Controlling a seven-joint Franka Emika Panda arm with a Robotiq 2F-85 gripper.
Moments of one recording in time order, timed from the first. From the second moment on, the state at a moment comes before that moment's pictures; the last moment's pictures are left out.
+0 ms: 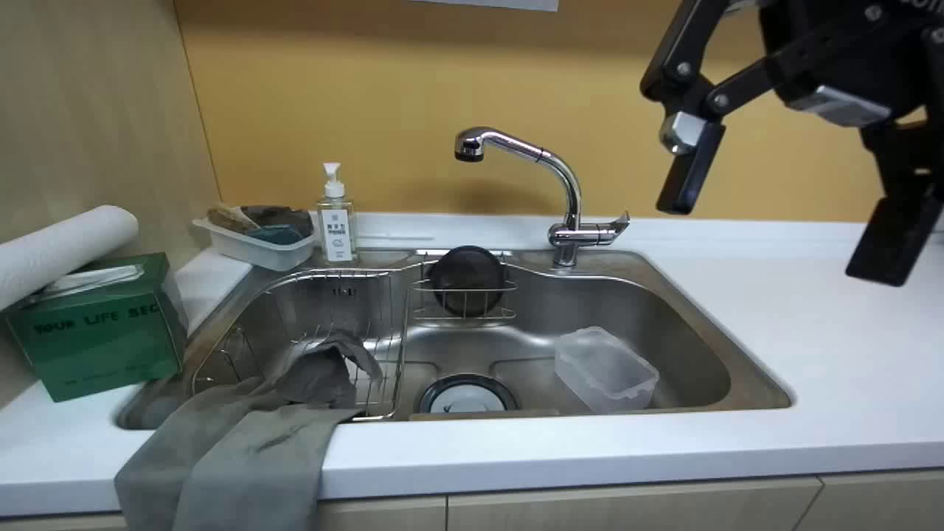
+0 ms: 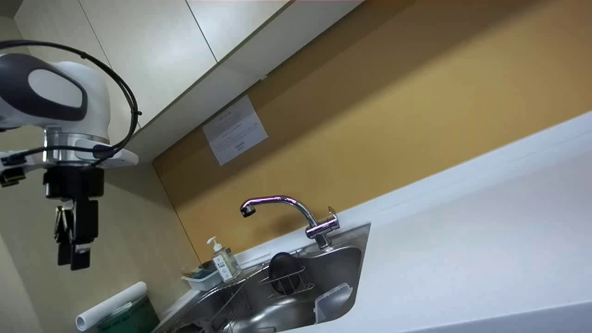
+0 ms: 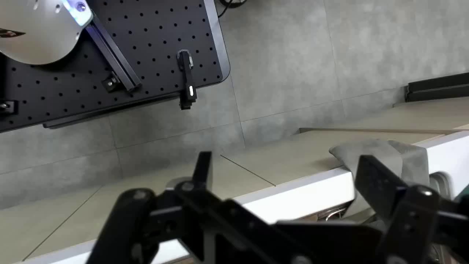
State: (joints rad) arm 0.15 -0.66 0.19 -2.38 0.49 1.60 0.47
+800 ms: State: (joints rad) arm 0.14 -0.66 0.21 -2.38 0.49 1.60 0.46
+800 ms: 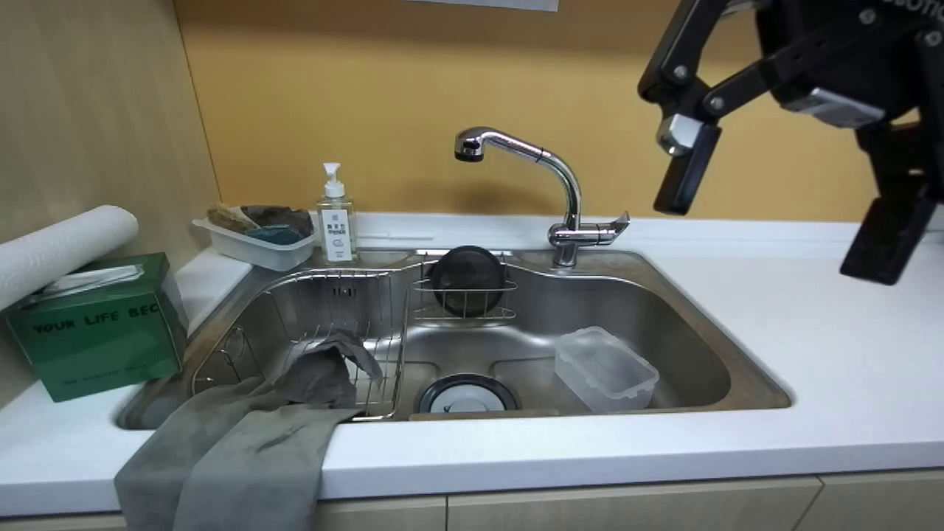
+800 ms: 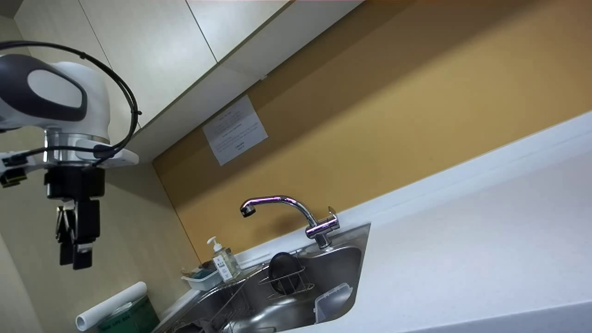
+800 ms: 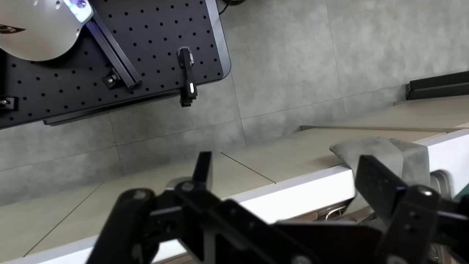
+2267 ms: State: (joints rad) arm 0.08 -0.37 0.29 -2.22 0.22 1.99 0.47
